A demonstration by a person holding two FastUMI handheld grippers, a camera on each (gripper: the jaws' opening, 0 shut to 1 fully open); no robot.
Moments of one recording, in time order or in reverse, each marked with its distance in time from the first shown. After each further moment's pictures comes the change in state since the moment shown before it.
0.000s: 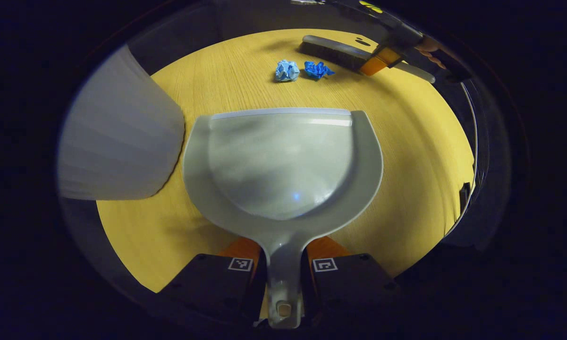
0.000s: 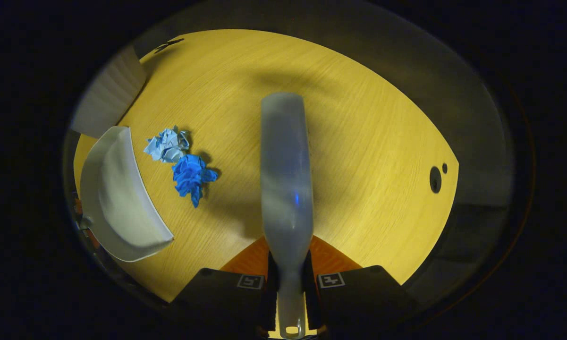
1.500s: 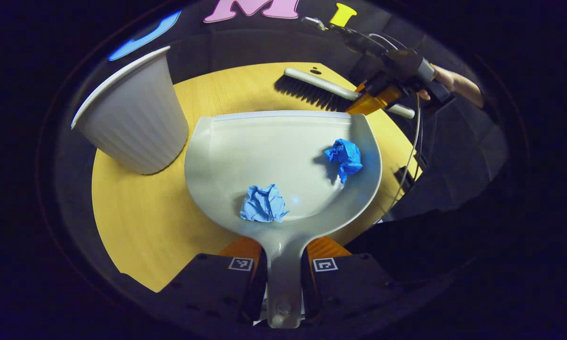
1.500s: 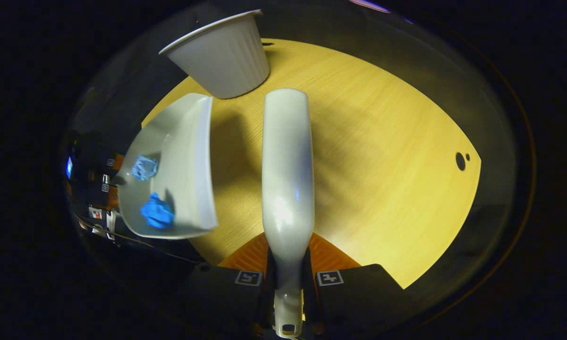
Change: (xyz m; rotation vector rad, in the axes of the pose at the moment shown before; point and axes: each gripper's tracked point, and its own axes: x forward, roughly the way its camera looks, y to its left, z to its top) left arm -0.183 0.033 -0.088 0.042 -0.281 -0.179; right arm -0.008 0.019 -0.102 -0.038 -0.118 0.302
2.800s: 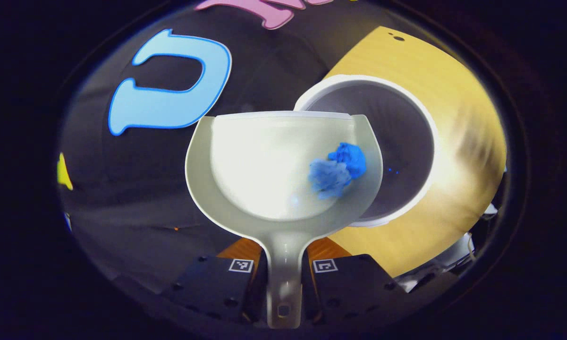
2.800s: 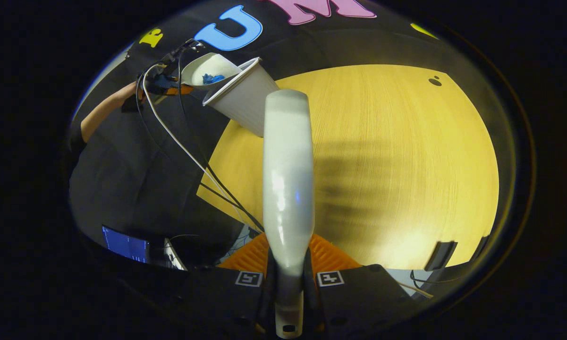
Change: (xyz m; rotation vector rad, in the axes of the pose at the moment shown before) left arm -0.047 0.053 0.158 0.430 0.373 0.887; right arm 0.015 0.021 -0.037 0.484 -0.312 0.237
